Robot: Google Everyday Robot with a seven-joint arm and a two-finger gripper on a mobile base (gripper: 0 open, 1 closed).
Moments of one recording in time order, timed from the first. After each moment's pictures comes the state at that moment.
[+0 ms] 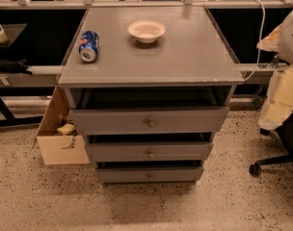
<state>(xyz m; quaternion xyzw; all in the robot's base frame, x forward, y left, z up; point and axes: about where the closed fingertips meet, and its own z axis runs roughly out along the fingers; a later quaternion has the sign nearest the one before) 0.438 -0.216 0.977 -0.60 0.78 -0.04 0.16</state>
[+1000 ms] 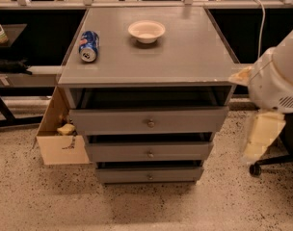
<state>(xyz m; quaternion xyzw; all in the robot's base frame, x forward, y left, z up) 0.421 -0.186 0.912 -0.66 0.73 -0.02 0.16</state>
